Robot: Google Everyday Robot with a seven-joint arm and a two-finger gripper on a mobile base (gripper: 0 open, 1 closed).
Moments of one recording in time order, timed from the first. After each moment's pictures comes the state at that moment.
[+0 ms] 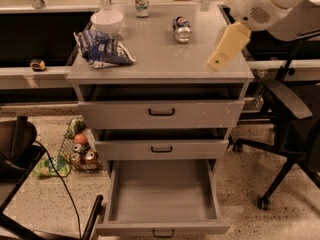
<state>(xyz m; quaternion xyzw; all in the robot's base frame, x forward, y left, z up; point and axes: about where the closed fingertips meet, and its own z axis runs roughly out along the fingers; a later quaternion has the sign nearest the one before) 0.569 -0.128 1.007 -0.57 0.75 0.00 0.34</state>
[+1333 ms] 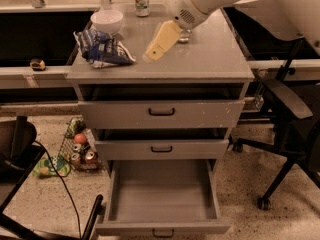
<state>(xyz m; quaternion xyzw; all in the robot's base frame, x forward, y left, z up) 0.644 -0.001 0.986 -0.59 0.69 0.10 0.40</state>
